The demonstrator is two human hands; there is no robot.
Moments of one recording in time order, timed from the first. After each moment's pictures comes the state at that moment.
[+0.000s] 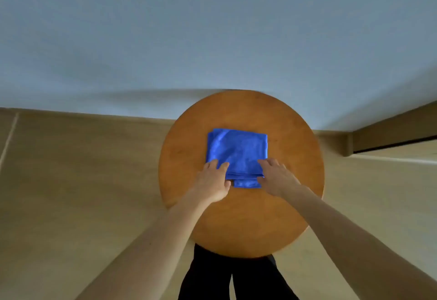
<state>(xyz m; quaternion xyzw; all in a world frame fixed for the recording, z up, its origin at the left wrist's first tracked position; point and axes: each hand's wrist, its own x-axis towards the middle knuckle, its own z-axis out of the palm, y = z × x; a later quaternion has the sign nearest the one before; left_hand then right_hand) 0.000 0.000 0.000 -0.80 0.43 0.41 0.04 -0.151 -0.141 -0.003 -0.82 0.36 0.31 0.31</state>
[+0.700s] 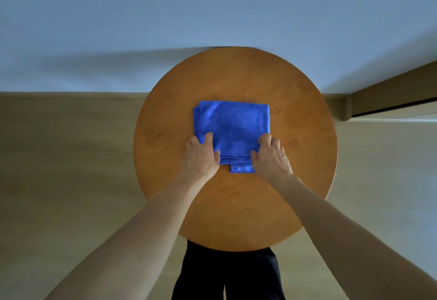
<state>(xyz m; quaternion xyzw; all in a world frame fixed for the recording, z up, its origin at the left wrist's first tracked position) 0.023 -0.013 -0.104 -0.86 0.38 0.35 0.01 -0.128 -0.117 -0.090 -0.75 0.54 0.19 0.33</state>
